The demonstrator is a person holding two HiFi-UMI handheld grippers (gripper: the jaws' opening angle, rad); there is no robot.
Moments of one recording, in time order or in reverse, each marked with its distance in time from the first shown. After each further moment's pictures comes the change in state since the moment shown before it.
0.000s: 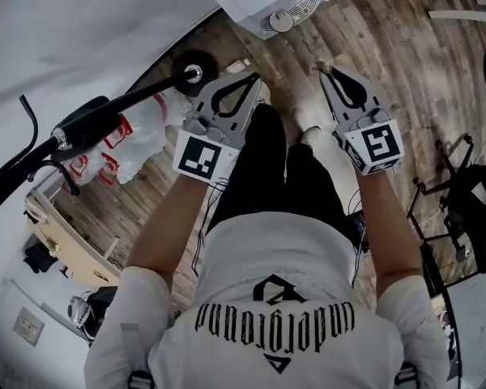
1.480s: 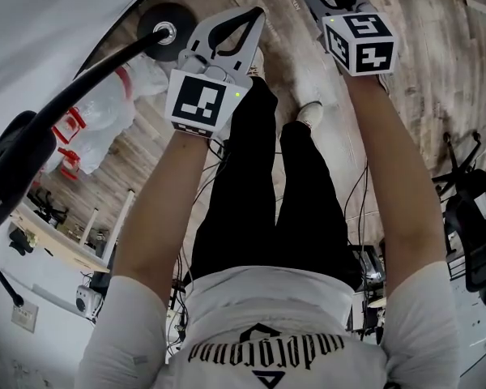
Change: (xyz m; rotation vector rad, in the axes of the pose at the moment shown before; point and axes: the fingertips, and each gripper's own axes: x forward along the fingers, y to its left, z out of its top) left arm 0.113 0.086 -0.225 -0.093 0.081 0.073; right arm 0.236 -0.086 -0.222 0.059 0.332 -0.035
